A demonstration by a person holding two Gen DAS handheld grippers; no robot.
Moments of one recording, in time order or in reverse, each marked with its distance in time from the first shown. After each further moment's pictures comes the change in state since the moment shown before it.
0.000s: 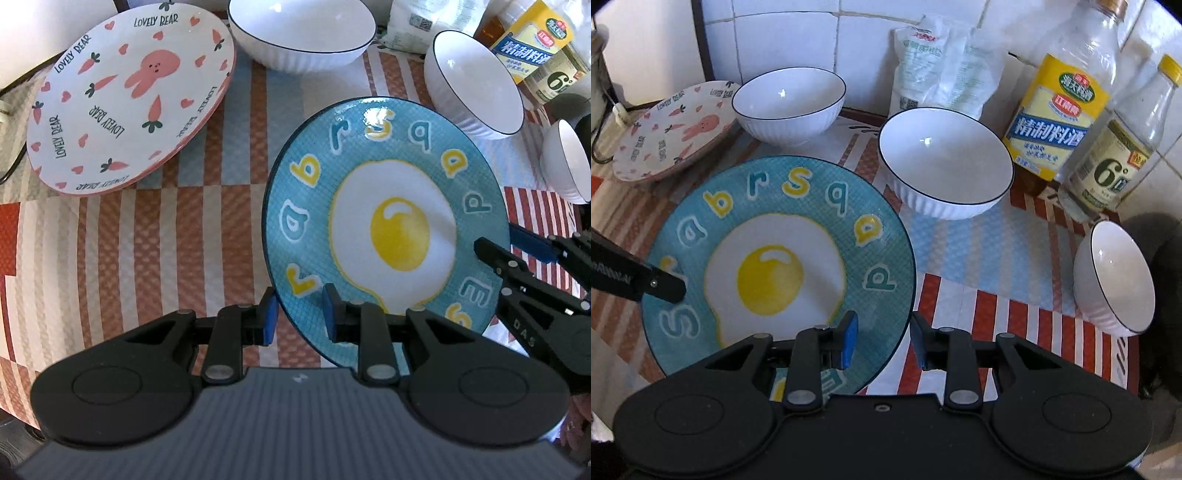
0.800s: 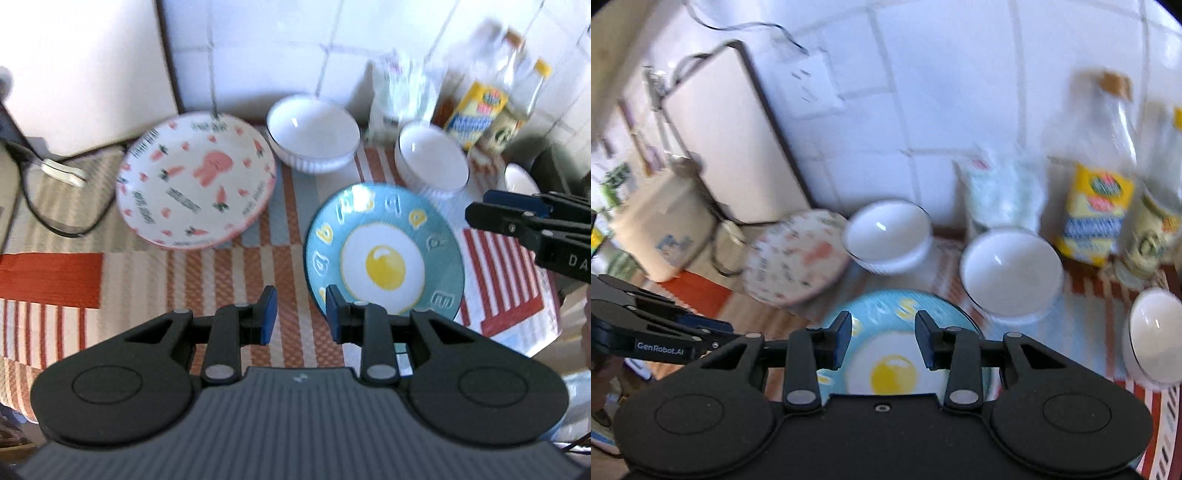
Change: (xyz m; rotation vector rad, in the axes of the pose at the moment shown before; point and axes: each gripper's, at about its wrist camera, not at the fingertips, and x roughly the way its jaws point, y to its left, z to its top) left arm -0.125 0.033 -0.031 0.064 -0.282 -0.008; right arm -0.094 -0.018 0.049 0.091 -0.253 0.387
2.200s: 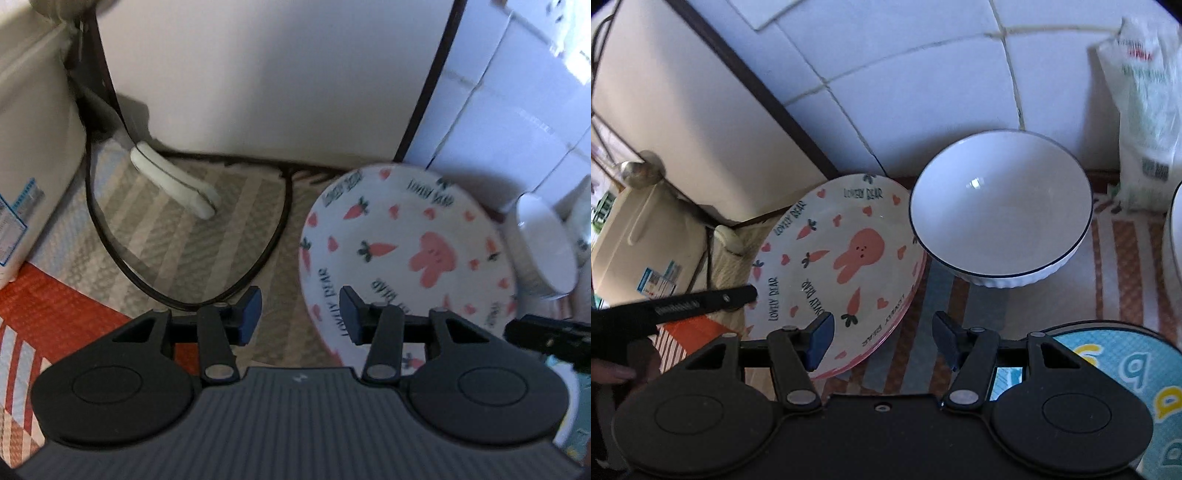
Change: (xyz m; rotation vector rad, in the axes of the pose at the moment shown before) left arm 0.120 0.182 0.040 -0.265 -0.120 0.176; right arm 0.207 0.034 0.026 0.235 0.158 0.117
